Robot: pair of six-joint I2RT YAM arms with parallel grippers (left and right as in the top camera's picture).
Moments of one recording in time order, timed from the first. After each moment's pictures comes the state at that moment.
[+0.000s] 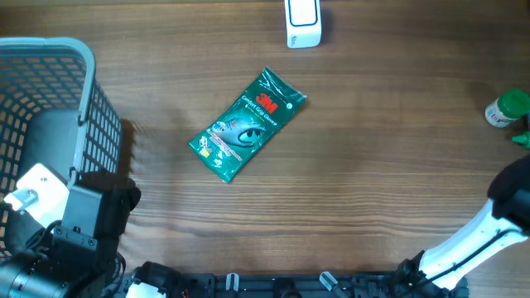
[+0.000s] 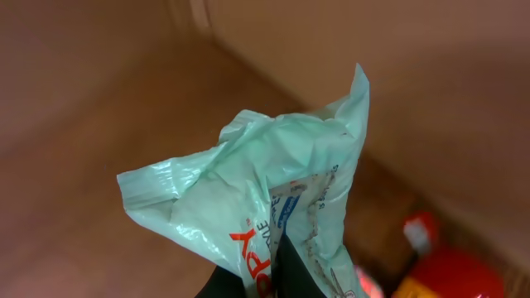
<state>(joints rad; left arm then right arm) -0.33 0.83 1.38 -1.66 -0.69 -1.01 -0.62 2.14 1.93 -0.56 0.15 0.12</state>
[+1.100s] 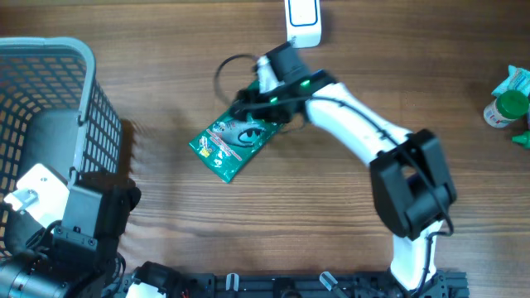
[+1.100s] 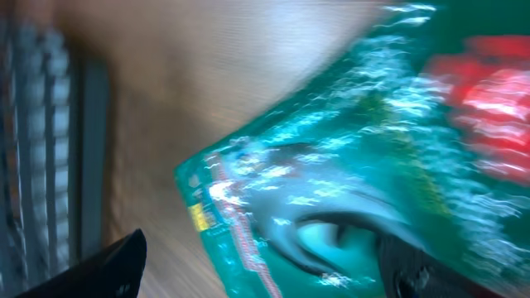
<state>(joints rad) -0.33 0.83 1.38 -1.66 -0.69 -1.01 0.60 2.06 1.54 -0.46 -0.45 0.46</state>
